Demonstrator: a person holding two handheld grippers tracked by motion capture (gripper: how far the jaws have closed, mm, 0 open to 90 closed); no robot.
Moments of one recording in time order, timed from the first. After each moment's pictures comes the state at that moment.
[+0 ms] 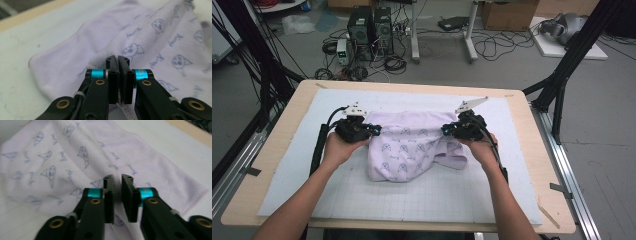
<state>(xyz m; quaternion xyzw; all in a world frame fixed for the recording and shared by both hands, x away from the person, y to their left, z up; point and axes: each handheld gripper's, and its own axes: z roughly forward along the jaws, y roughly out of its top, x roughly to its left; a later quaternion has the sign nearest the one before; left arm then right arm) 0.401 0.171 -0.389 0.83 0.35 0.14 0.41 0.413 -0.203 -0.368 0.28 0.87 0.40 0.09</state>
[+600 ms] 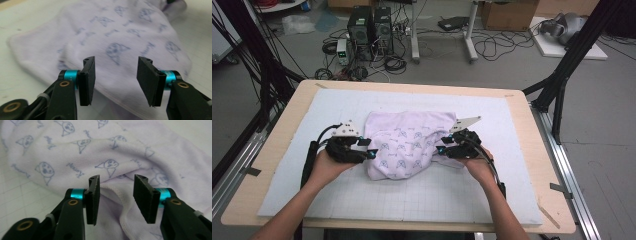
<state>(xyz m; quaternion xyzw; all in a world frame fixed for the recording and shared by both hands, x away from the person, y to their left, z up) 0.333 0.179 -0.397 0.85 0.28 0.11 0.43 0.376 -0.193 -0.401 0.25 0.88 0.39 0.10</state>
